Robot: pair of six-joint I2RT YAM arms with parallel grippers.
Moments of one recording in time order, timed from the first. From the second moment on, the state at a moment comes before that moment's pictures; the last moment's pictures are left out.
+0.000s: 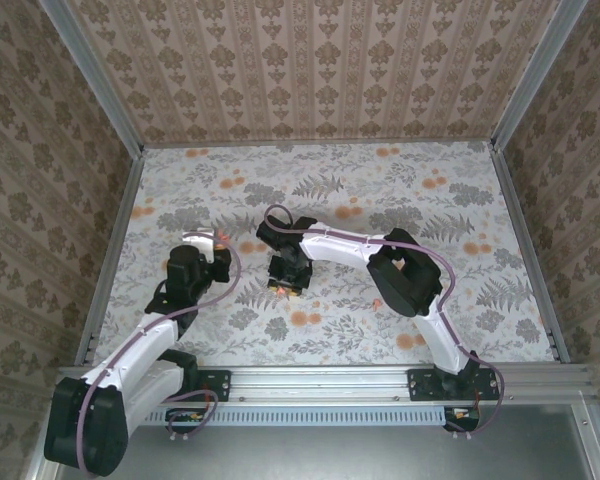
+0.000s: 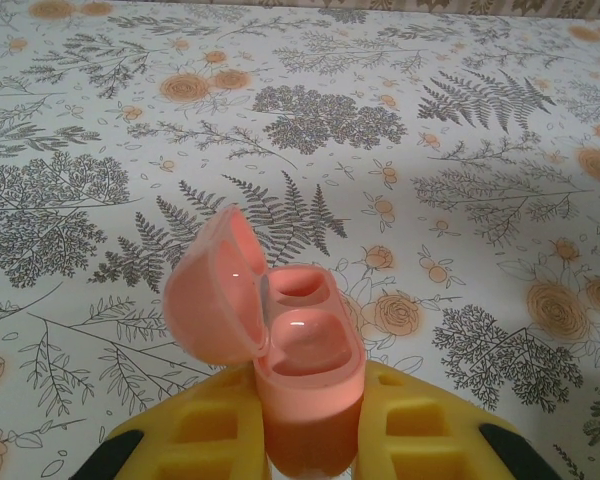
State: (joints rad) left arm -0.30 0.89 0.31 0.13 0.02 -0.15; right arm 0.87 2.20 1.69 -0.88 -0.25 1.13
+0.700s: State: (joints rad) left arm -0.30 0.89 0.29 0.16 0.04 -0.16; right arm 0.87 2.21 1.69 -0.87 -0.26 1.13
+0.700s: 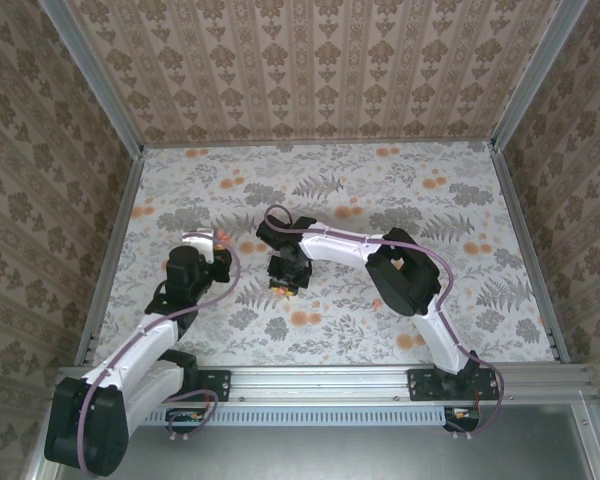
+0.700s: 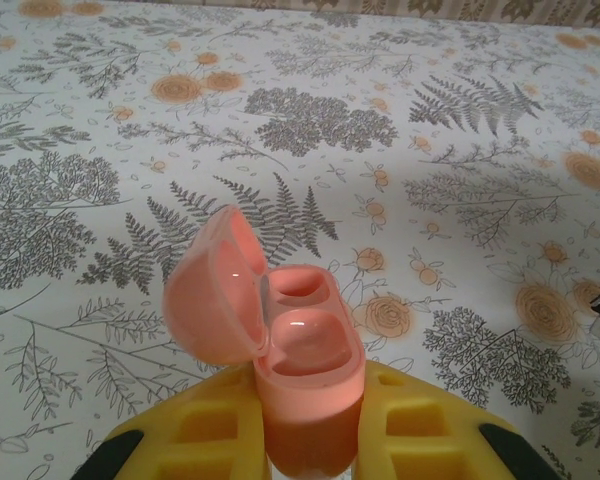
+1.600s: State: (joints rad) left arm -0.55 1.26 0.35 0.53 0.22 -0.01; right arm 0.73 1.60 0.98 -0.30 -0.01 1.00
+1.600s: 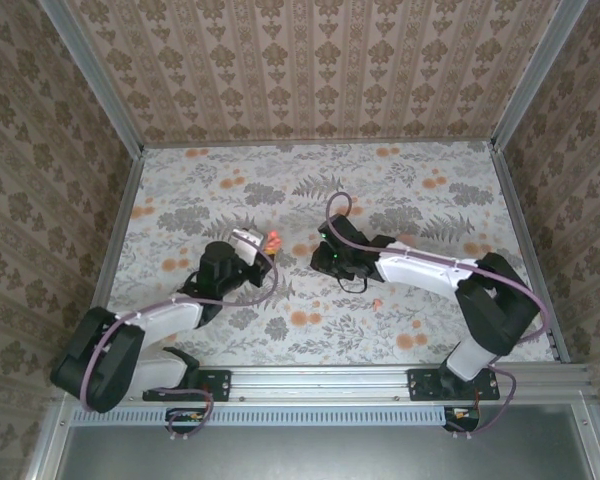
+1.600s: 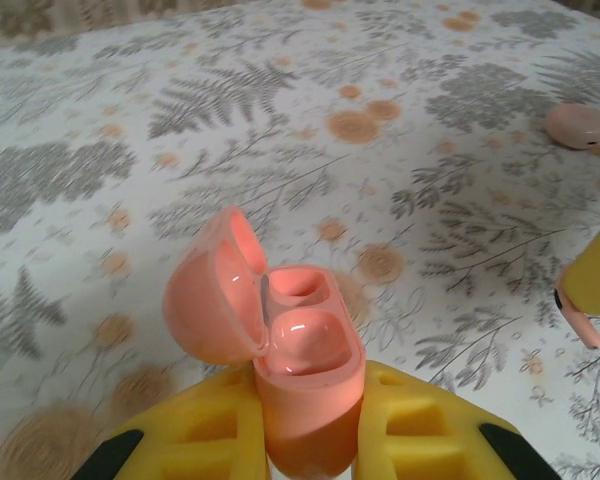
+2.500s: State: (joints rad) left arm -0.58 1.53 0.50 0.83 0.57 0.10; right arm 0.72 1.24 0.70 0.13 0.12 0.67
